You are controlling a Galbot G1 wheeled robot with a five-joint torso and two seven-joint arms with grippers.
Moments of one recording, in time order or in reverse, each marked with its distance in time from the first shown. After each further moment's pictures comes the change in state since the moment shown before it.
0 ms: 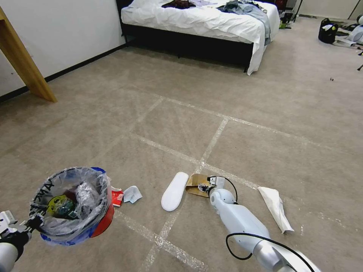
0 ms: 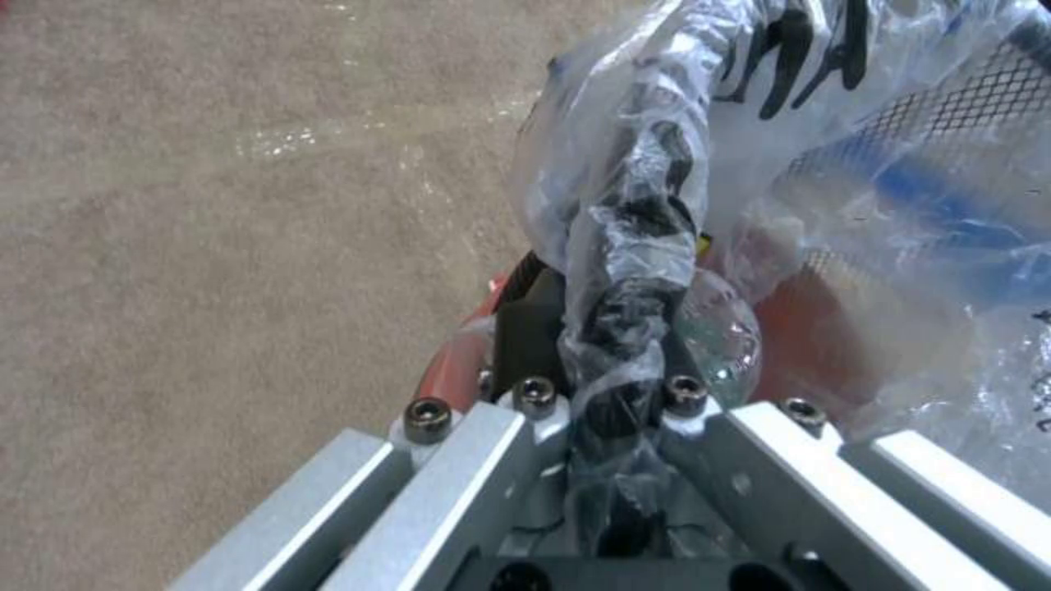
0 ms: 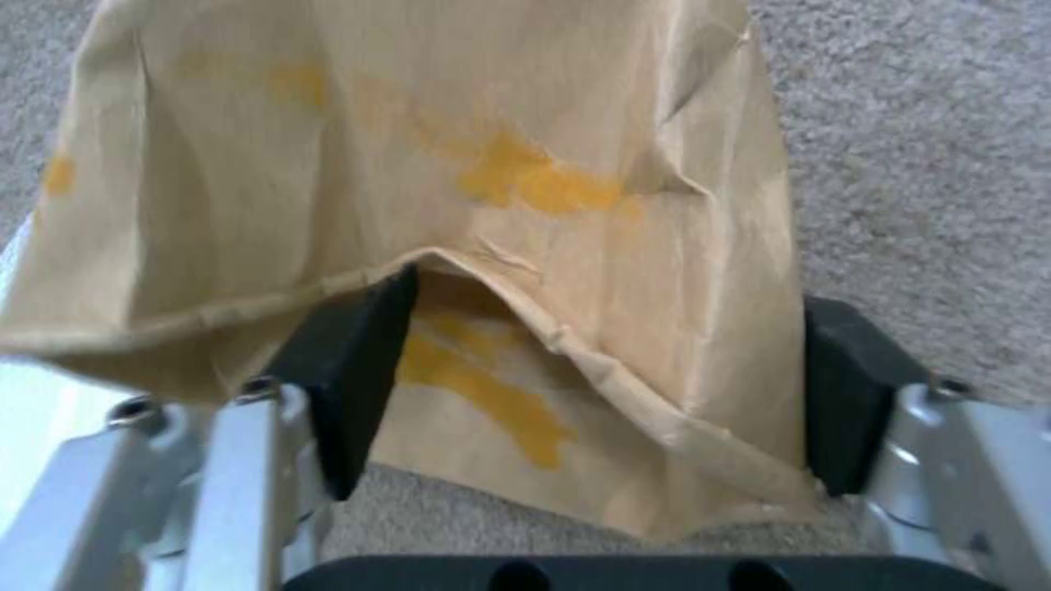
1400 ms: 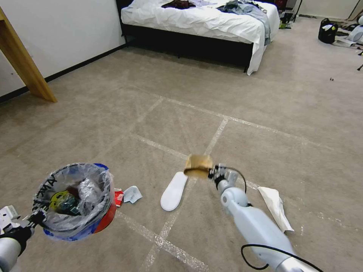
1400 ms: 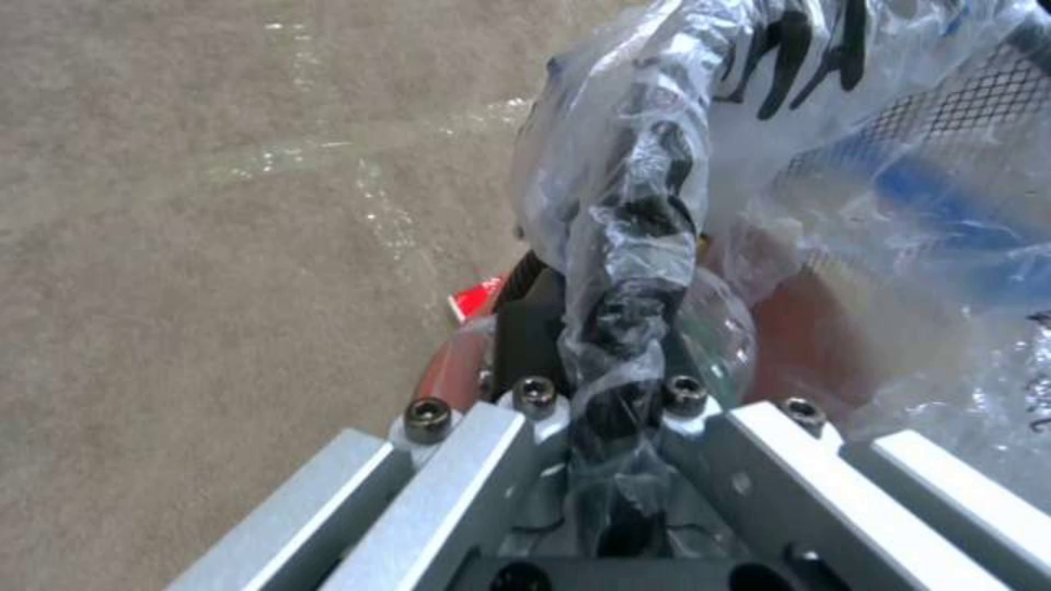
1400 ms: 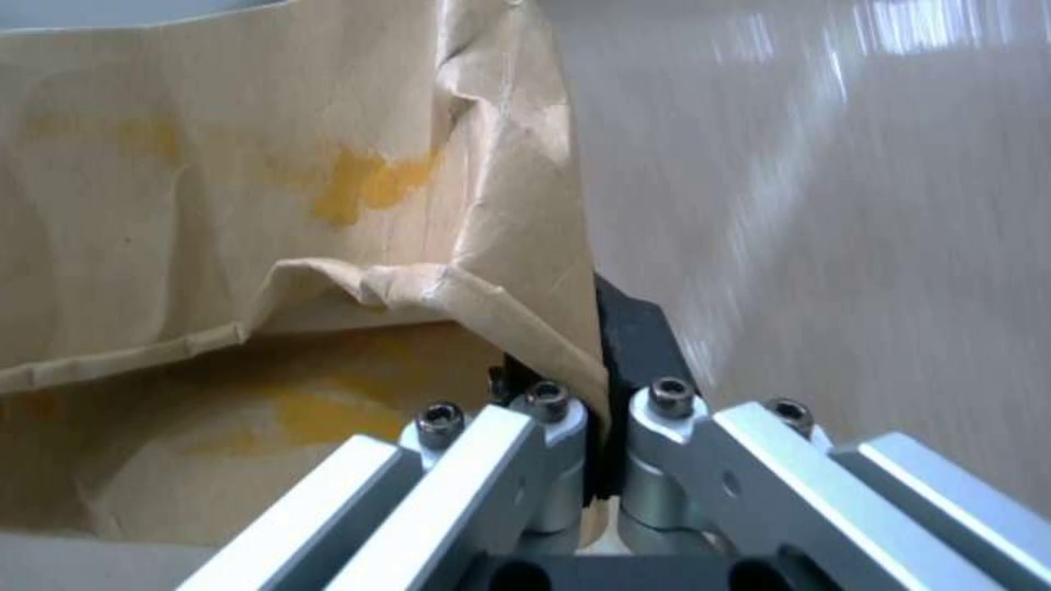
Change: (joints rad) left arm -0.032 0.028 0.031 -0.031 -0.020 0.015 -0.036; right arm -0.132 -0.221 0.055 0.596 0.047 0.167 -0.055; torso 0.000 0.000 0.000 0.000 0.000
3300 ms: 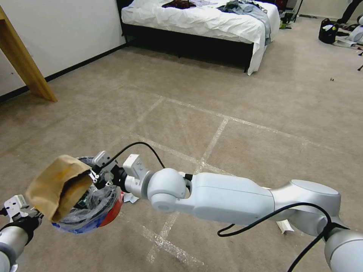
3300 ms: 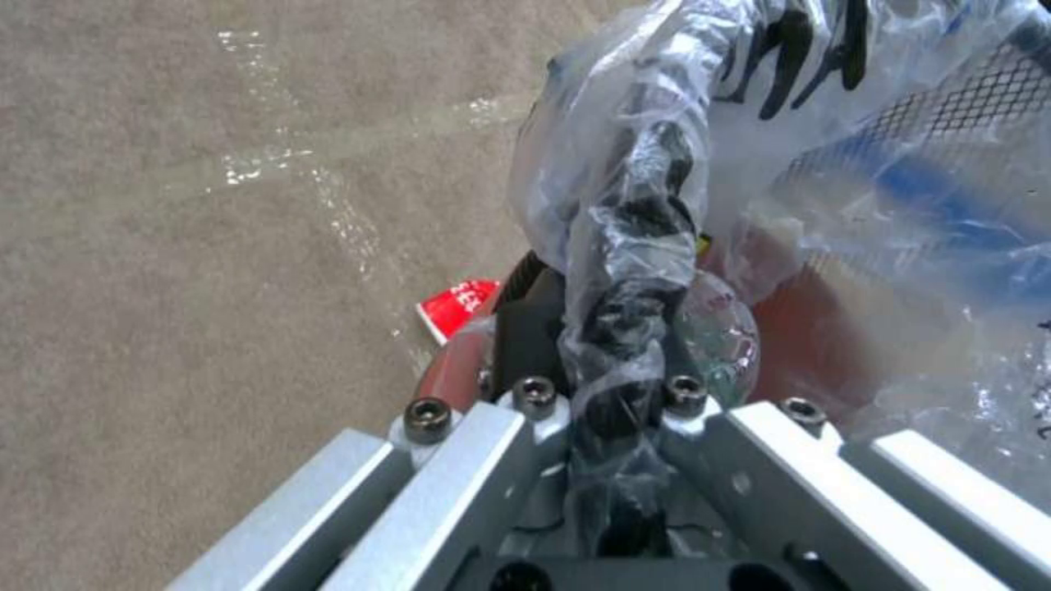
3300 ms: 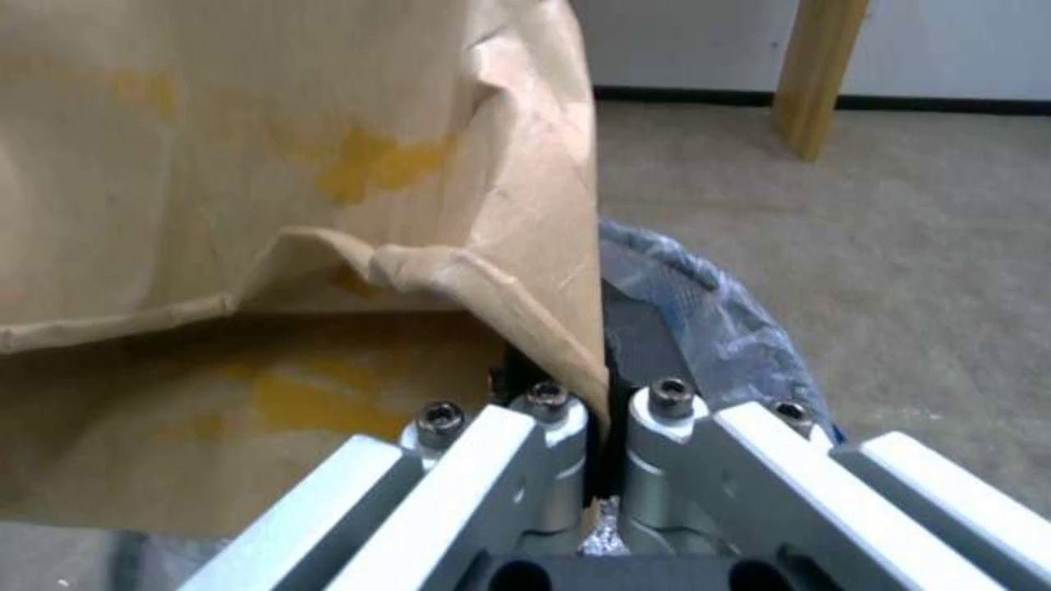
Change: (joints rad) left arm -0.033 0.038 0.029 -0.001 -0.008 0.019 -0.011; right arm 0.671 0.094 -0.986 0.437 0.184 -0.165 0.093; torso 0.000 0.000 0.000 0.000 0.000
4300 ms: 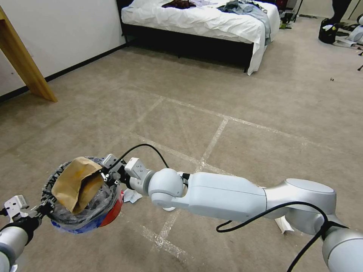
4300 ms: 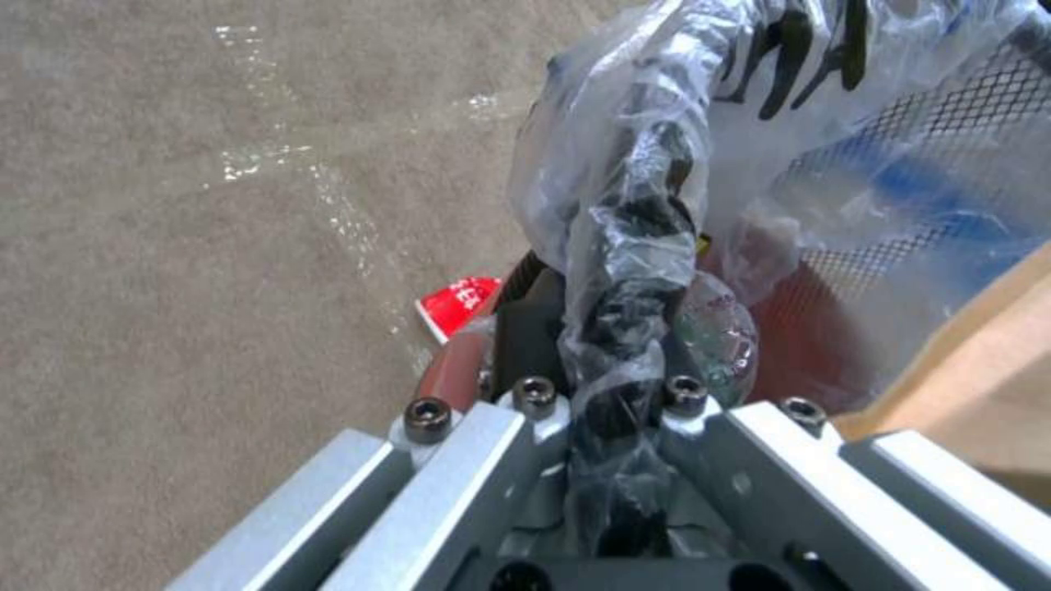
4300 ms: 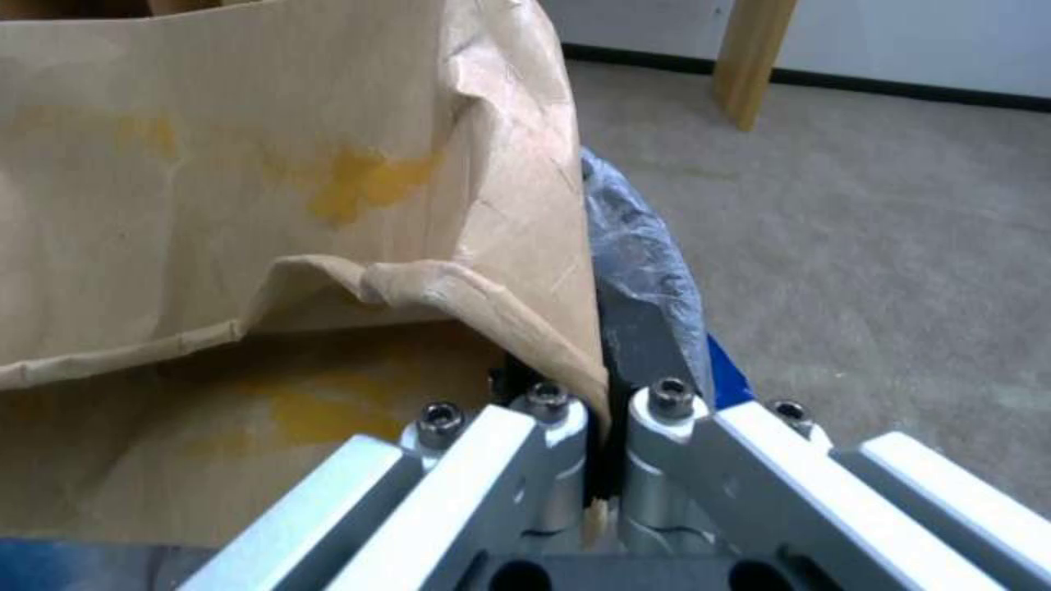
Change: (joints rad) left arm 0.003 0.002 -0.001 0.008 -0.004 -0.002 0.007; right arm -0.008 0.012 -0.025 -0.121 -0.090 0.018 -0.010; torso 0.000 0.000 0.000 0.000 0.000
